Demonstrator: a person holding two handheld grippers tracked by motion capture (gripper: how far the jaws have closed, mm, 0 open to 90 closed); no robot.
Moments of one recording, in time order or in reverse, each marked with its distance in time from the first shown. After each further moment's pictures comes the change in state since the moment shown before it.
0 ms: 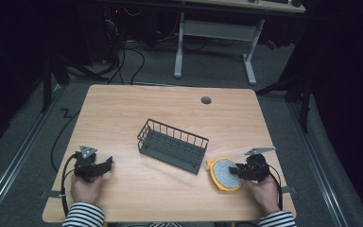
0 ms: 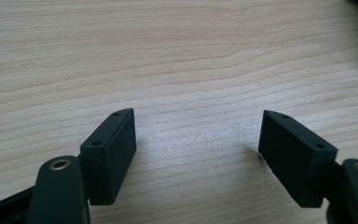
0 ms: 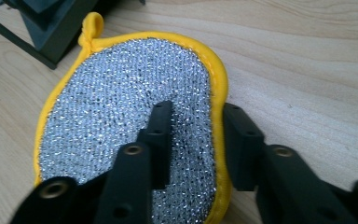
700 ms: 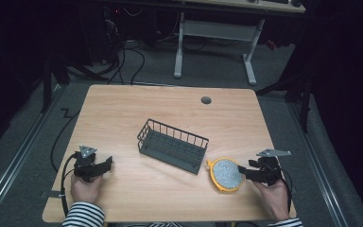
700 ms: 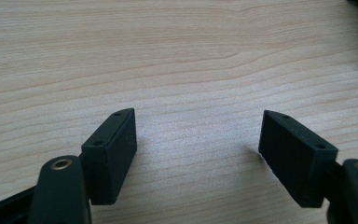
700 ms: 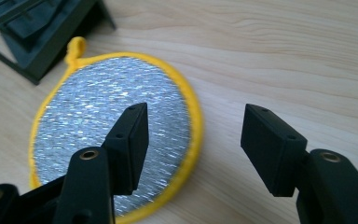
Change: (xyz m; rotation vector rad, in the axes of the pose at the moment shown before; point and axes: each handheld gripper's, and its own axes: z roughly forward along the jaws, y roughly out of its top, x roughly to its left) left arm 0.001 0.000 0.000 0.000 0.000 -0.004; right arm 0.002 -0.008 -0.034 -0.090 -0.138 0.025
